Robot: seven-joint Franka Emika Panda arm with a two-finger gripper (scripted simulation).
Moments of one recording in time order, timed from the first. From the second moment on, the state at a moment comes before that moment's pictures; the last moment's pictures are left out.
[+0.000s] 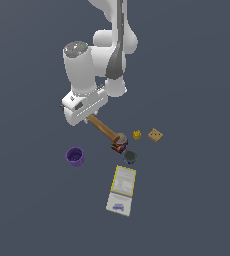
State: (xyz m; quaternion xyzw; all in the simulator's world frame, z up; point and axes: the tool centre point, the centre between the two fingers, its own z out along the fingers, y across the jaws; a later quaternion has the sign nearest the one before) arm -0.099 -0.110 0.176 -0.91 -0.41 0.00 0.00
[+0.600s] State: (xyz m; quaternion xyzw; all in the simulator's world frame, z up) arm -0.116 -0.128 0.284 -0.91 -0.41 0.00 0.00
